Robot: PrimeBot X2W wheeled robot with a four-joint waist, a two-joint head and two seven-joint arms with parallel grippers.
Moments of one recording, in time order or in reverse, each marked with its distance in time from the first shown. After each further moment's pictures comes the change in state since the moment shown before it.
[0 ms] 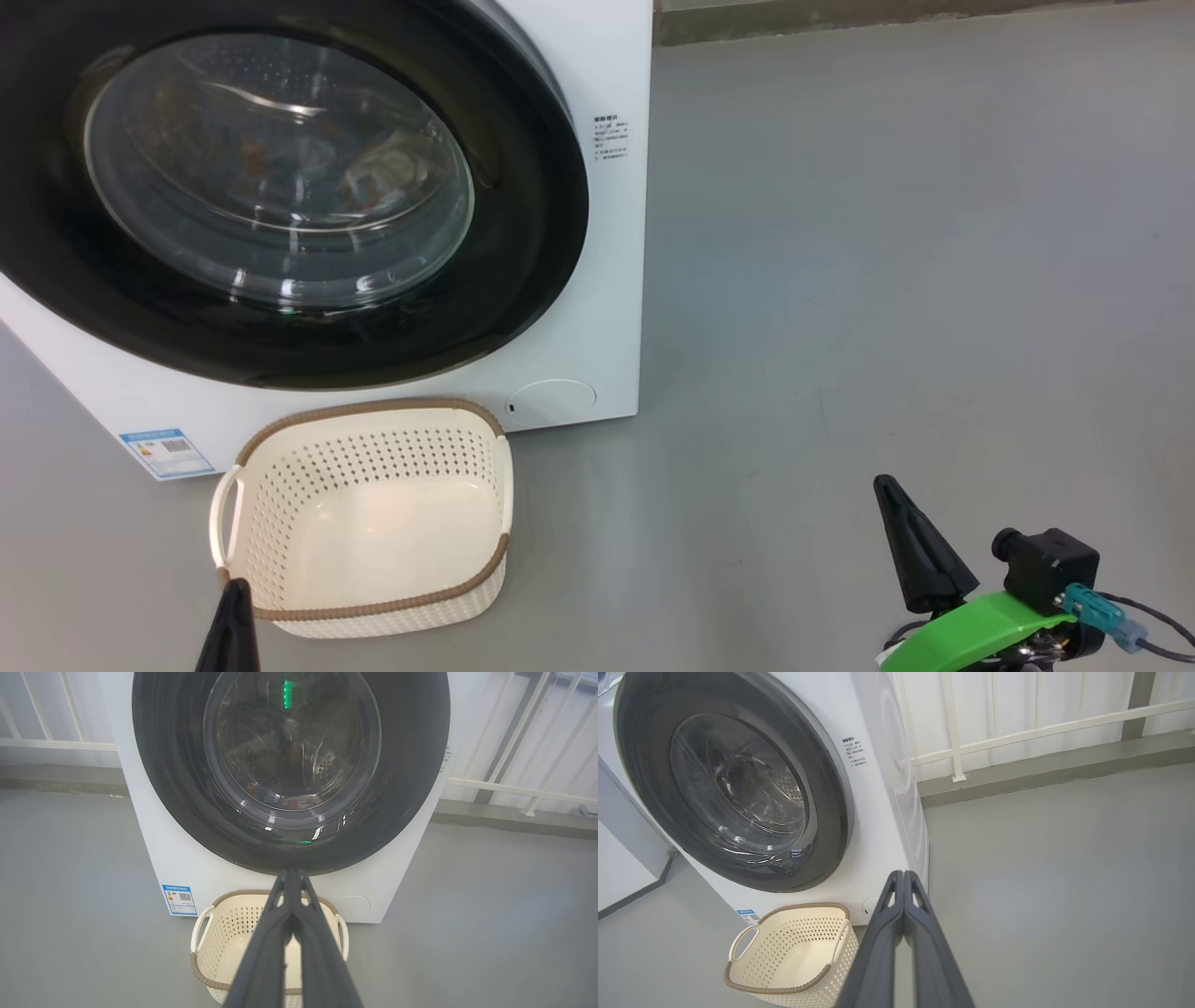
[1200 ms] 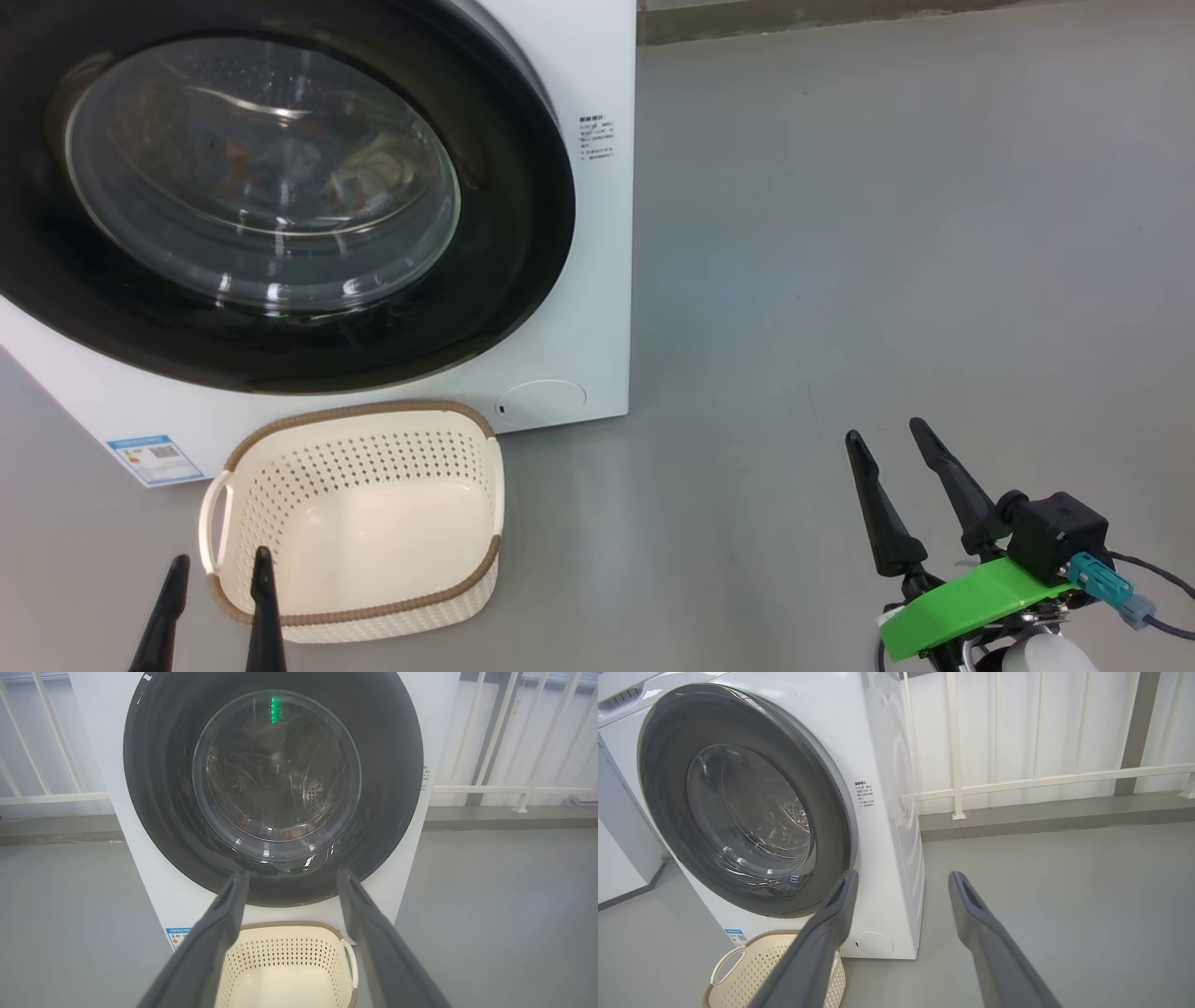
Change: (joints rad) left arm 0.000 0.021 0.009 -0.075 0.071 -0.007 -0.019; right arm -0.042 -0.009 0.001 -0.070 -0.052 0.000 -0.018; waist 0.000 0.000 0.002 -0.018
